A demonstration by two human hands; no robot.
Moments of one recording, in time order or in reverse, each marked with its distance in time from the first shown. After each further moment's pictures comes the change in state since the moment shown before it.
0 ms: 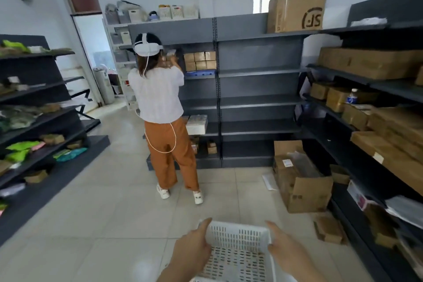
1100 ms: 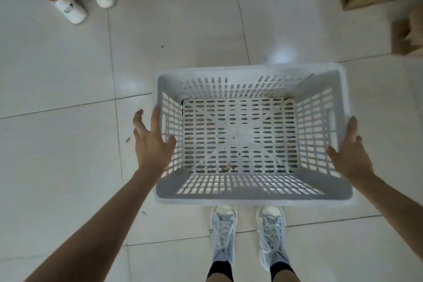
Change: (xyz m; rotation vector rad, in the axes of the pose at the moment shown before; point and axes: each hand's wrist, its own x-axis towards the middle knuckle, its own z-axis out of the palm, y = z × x) left_hand 0.488 -0.407 0.467 0.081 -0.082 -0.266; right_hand 0.482 0.308 0.388 -0.103 0.006 0.694
